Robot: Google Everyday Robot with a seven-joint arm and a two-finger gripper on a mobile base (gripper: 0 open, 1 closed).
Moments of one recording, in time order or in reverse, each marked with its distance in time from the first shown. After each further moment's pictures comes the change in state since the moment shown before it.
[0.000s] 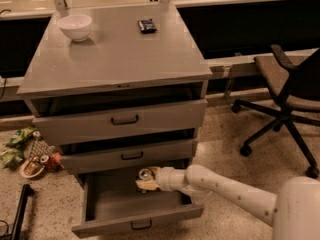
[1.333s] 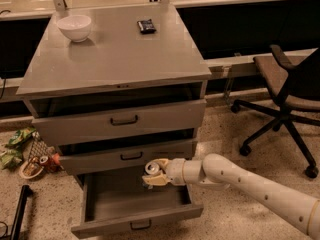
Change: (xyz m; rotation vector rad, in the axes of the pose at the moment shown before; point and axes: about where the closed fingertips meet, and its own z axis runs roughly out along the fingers) arm -0.079 0.037 -0.088 -0.098 -0.044 -0.076
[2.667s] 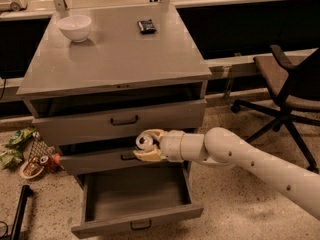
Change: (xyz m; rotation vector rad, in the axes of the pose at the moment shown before) arm -0.171 0.029 -0.054 0.088 -0.060 -0.249
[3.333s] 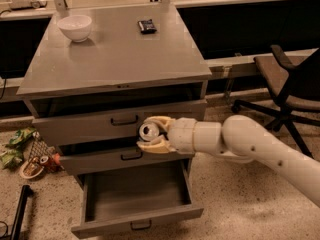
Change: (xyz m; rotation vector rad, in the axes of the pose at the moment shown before) arm -0.077 0.012 -0.052 0.000 -0.043 -0.149
